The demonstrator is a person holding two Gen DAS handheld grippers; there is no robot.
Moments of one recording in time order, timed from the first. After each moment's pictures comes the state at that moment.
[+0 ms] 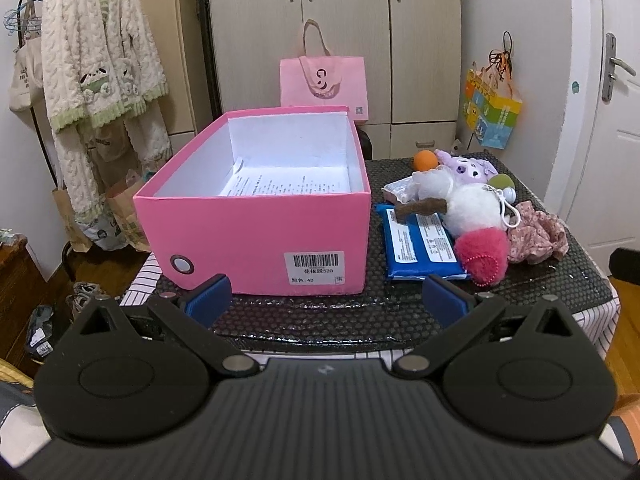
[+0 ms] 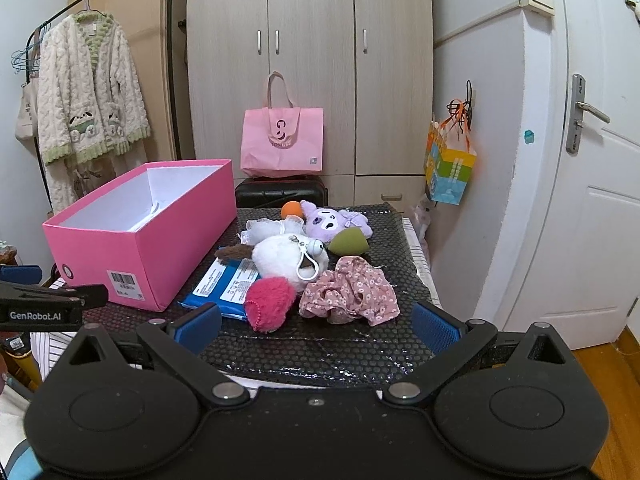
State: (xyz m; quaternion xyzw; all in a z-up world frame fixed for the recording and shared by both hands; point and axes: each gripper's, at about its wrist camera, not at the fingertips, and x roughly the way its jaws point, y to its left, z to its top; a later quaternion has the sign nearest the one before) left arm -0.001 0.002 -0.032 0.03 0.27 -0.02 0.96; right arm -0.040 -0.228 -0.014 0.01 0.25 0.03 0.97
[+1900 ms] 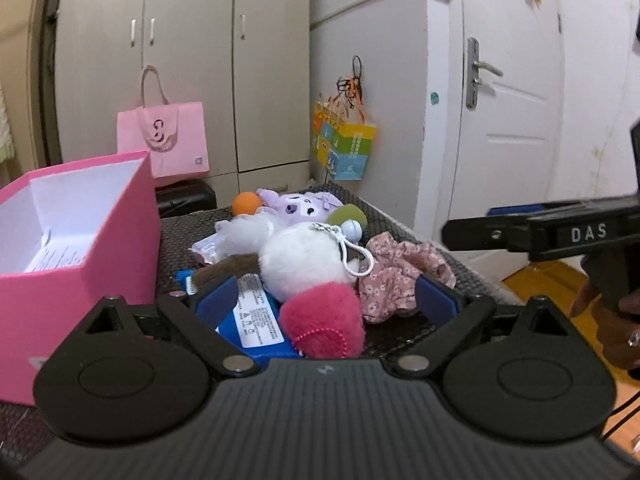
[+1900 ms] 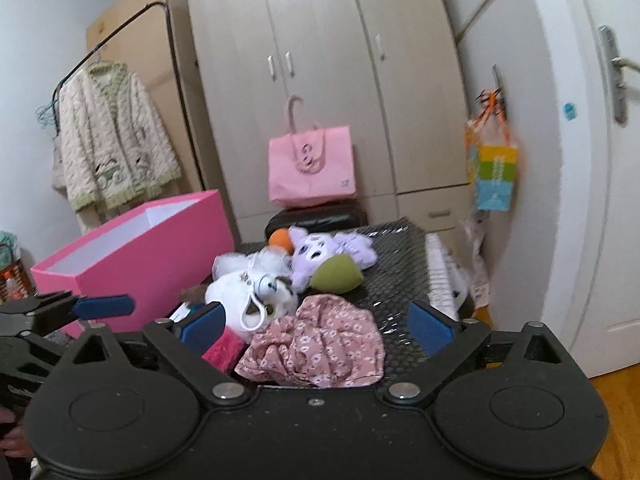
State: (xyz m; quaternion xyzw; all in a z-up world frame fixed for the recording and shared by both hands) left arm 0.068 -0.096 -0.083 0.05 0.19 -0.25 0.95; right arm 0.056 -0.322 -0.069 0.08 0.20 0.14 0.97
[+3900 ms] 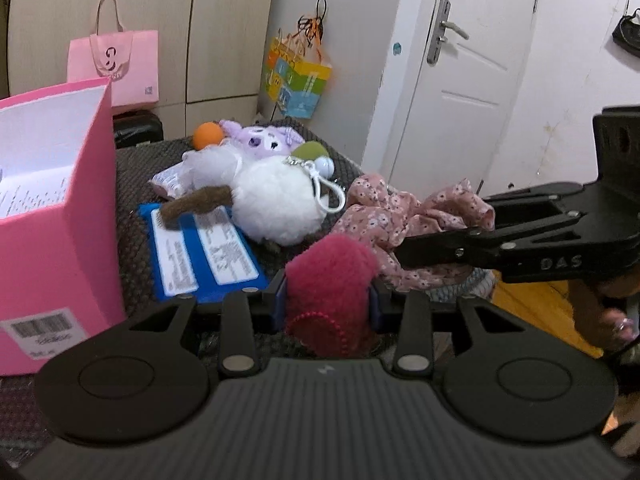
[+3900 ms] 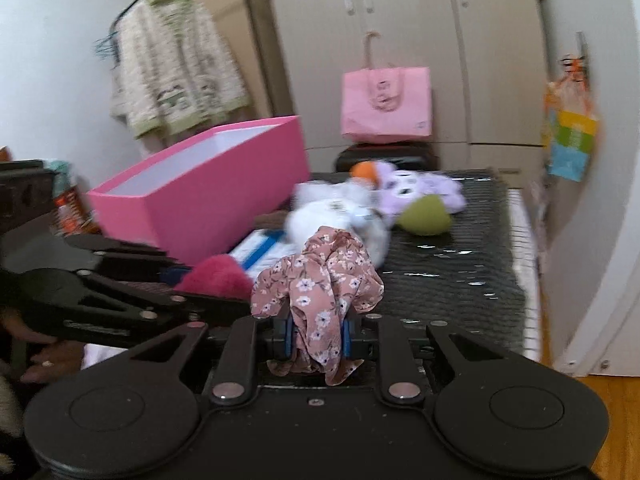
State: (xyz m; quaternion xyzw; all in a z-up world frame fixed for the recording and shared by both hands) left arm 0.080 -0.062 -0.081 0.02 0.30 -0.34 0.89; right arm 0.049 -0.287 -0.067 0.03 0.29 0.25 0.92
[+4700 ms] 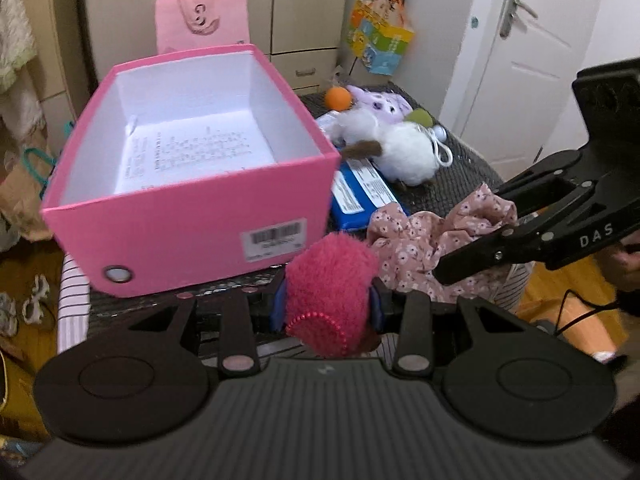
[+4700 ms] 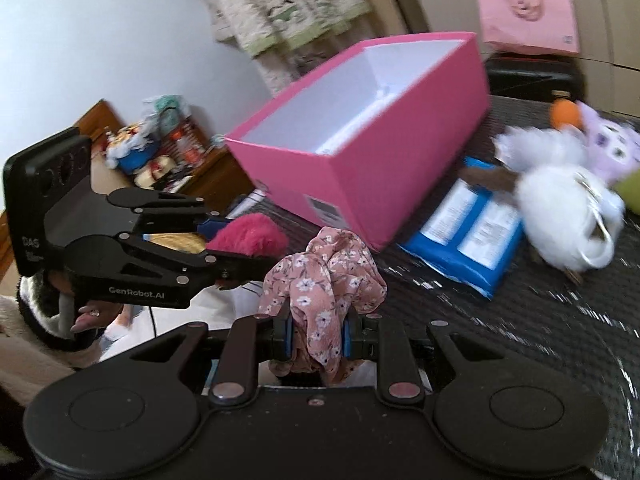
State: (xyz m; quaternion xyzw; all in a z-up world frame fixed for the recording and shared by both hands) left arm 0.059 0.063 -0.024 0.03 0.39 -0.24 0.89; right arm 0.077 -0.181 -0.038 0.06 0.42 0.43 0.80
